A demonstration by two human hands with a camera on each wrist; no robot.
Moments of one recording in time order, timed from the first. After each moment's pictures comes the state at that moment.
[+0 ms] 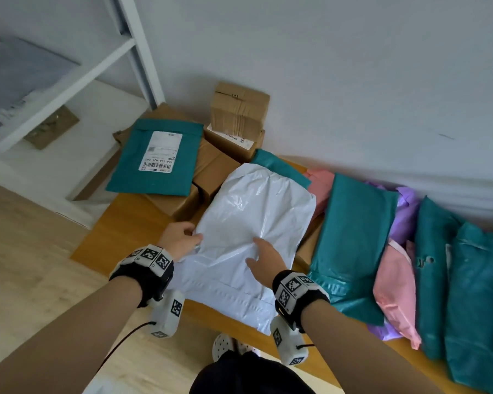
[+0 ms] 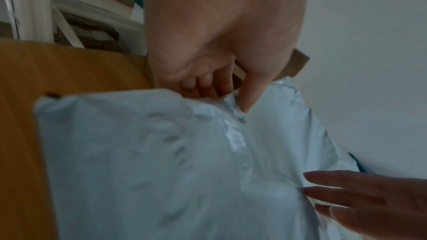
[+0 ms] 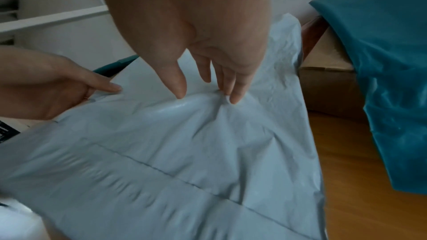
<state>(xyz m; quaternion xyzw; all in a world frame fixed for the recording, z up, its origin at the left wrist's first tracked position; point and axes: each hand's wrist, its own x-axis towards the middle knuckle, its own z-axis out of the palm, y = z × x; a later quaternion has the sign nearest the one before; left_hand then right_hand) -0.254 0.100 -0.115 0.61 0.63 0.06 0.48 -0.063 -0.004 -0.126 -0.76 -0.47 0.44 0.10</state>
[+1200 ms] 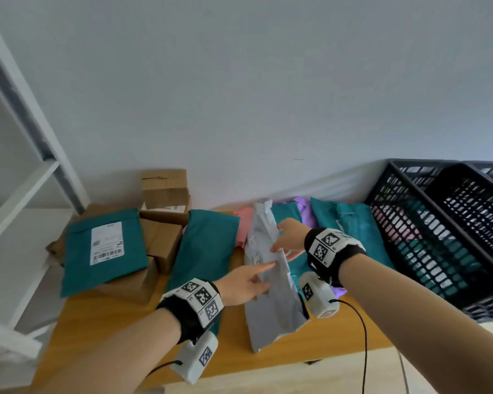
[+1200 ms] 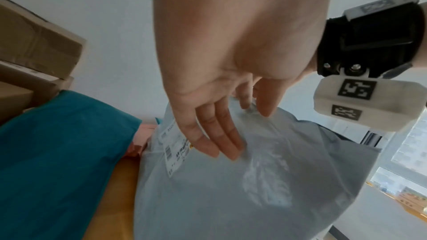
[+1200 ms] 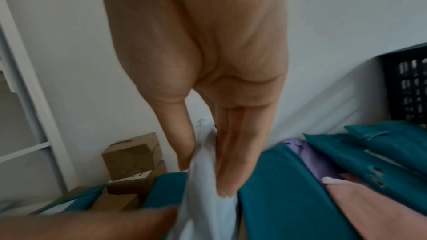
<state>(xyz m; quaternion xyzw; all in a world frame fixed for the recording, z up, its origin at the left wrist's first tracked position) -0.163 0.007 -0.004 0.82 0.11 -0.11 0.55 -0.007 -0.060 0.064 -0.87 -0.25 0.37 0.19</state>
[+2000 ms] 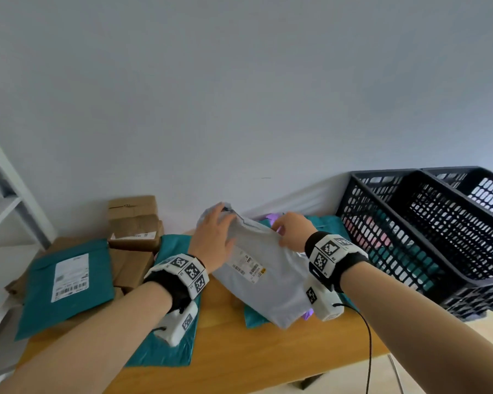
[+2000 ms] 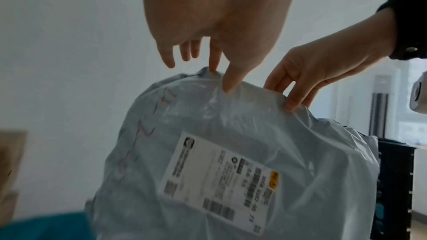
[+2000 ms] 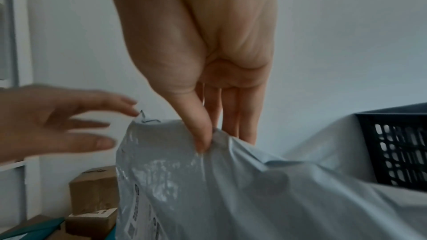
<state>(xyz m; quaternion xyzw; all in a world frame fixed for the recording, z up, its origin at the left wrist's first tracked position) -0.090 0.031 0.059 0.96 0.16 0.19 0.16 0.047 -0.120 0.108 -0.91 -0.37 0.14 0.11</state>
